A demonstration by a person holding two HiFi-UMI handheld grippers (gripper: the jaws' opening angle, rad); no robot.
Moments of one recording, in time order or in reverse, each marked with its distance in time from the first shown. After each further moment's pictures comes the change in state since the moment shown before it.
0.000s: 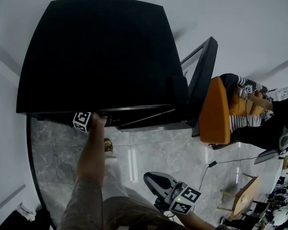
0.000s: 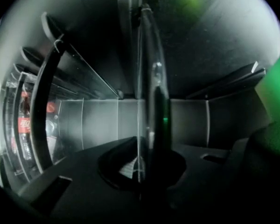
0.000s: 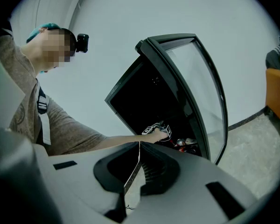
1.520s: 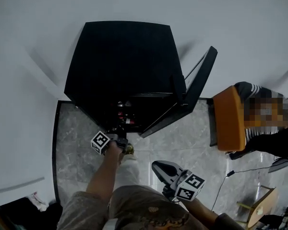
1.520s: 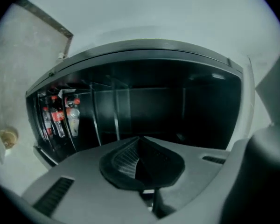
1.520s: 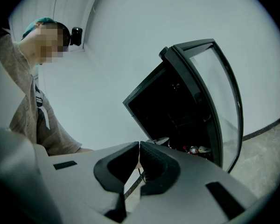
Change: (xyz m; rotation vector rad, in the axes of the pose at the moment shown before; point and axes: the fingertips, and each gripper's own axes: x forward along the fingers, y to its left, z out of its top) left arm -0.156 -0.063 -0.027 0.021 0.279 0.075; right arm -0.010 0.041 0.013 -0.096 -0.031 0.158
